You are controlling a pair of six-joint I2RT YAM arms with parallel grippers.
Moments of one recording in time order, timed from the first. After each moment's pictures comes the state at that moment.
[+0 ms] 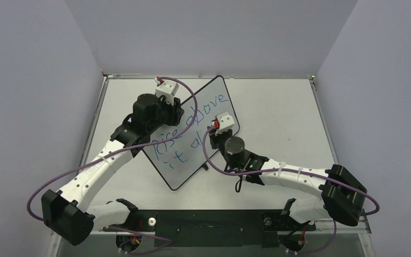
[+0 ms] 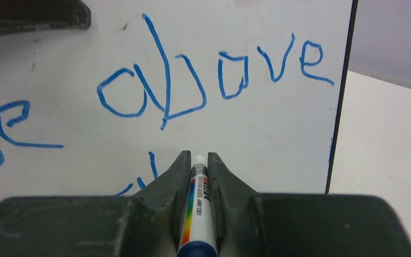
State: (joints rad) left arm -0.54 1.19 1.09 -0.23 -0.04 -0.11; right arm 1.01 1.32 0.70 0.51 0.55 0.03
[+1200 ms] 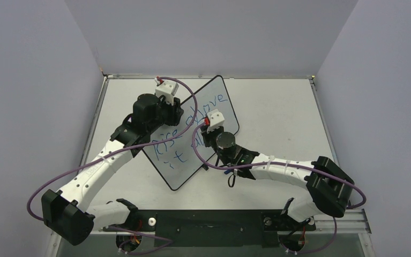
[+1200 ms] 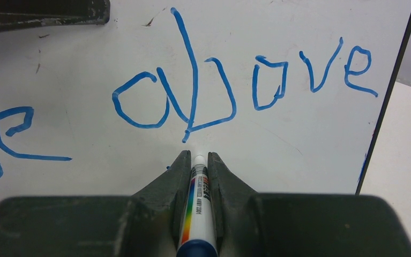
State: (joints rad) left arm -0.54 1.19 1.09 -0.23 -0.04 -0.11; right arm 0.98 1.45 0.80 0.52 0.47 0.03
